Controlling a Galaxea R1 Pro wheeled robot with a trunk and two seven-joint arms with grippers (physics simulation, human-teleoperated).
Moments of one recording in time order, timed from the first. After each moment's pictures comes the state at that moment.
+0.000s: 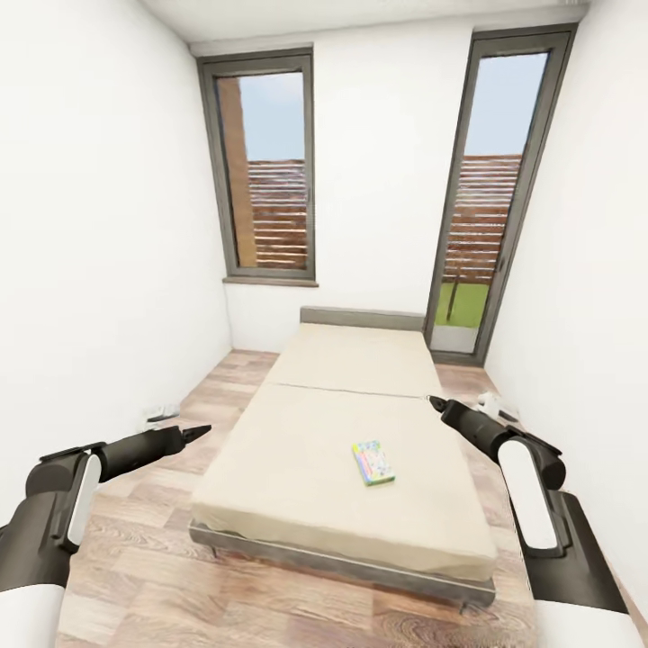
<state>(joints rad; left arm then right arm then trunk) -0.54 0.17 0.33 -1.29 0.05 0.84 -0.72 -0.50 -0.03 -0.14 -1.53 -0.63 0.75 -0.30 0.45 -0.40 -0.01</state>
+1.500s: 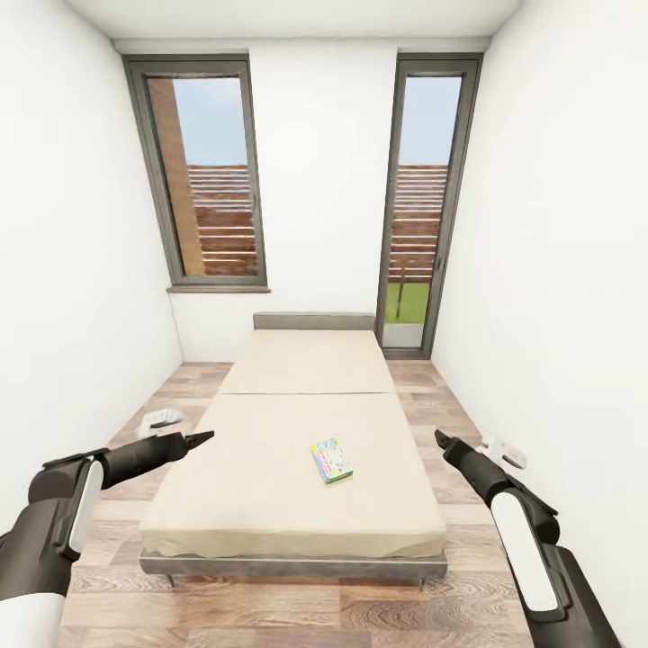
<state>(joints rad) -0.51 0.16 0.32 -1.29 0.06 0.84 -0.72 -0.33 -0.01 -0.12 -1.49 -0.64 0.51 -0.30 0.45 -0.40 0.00</state>
